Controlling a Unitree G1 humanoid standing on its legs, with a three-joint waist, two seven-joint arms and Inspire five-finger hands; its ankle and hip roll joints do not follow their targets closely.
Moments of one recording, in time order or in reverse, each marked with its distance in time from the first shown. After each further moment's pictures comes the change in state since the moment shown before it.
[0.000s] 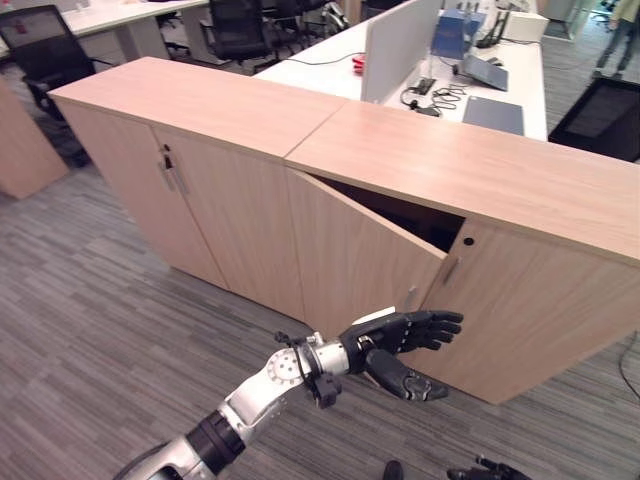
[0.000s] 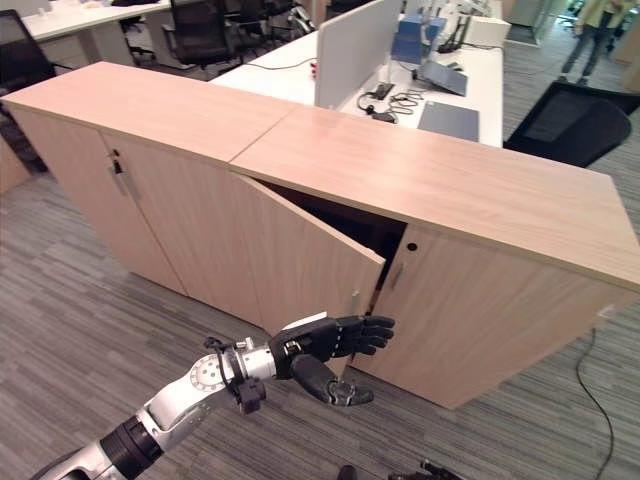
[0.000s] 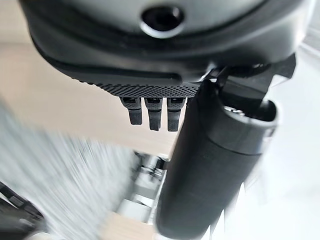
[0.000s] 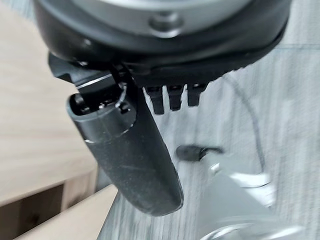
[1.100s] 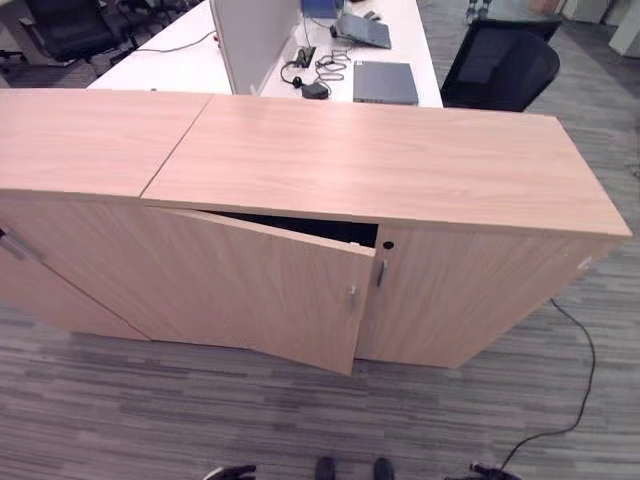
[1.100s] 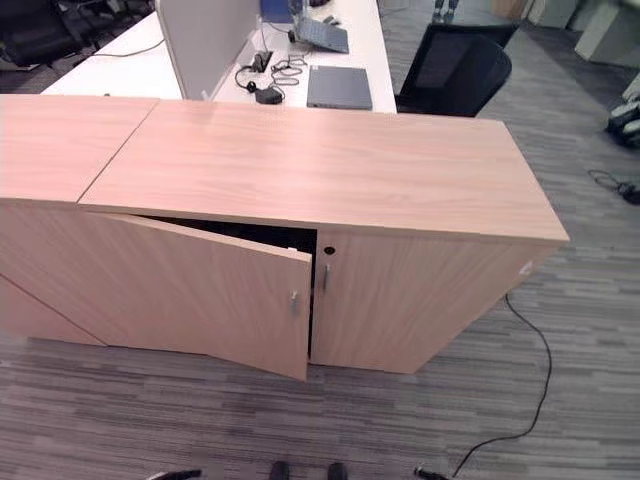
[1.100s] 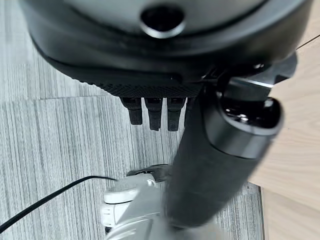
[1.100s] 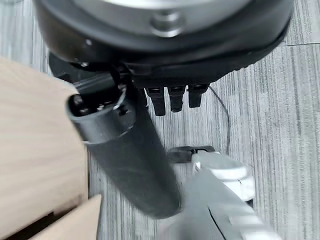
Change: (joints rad) left arm 0.295 -0.068 0.538 1.172 0.657 -0.166 0.280; right arm 0.016 0.085 0.087 -0.062 -0.111 -0.010 -0.032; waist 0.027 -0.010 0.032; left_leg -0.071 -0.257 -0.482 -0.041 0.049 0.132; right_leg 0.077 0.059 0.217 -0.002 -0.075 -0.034
